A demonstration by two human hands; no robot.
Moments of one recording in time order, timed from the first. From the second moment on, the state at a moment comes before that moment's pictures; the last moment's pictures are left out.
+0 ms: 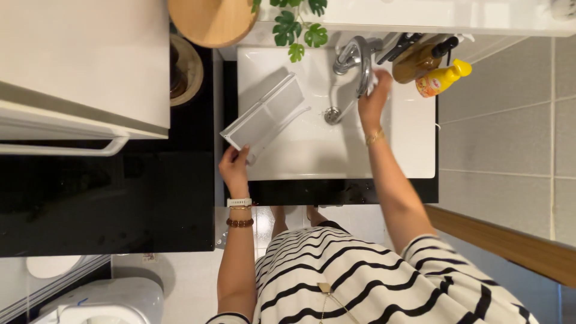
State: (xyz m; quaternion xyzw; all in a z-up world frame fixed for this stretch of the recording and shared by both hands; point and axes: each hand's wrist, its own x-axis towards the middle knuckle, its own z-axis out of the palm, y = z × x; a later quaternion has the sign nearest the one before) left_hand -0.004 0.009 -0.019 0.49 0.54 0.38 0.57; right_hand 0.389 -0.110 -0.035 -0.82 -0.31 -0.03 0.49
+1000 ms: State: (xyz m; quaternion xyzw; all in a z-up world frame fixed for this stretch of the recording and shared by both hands) left_hand -0.021 -0.064 0.014 0.42 0.60 0.33 0.60; right_hand 0.373 -0.199 -0.064 -0.75 -0.53 0.14 0.38
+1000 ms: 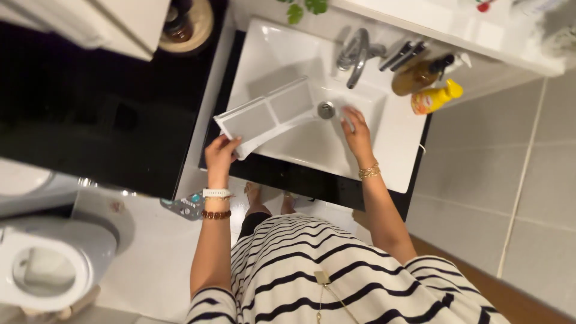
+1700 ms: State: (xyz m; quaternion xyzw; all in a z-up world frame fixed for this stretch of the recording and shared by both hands) left_hand -0.055 -0.101 0.070 0.62 0.58 0.43 0.32; right_hand 0.326 -0.240 0.028 -0.71 -0.51 0.08 0.49
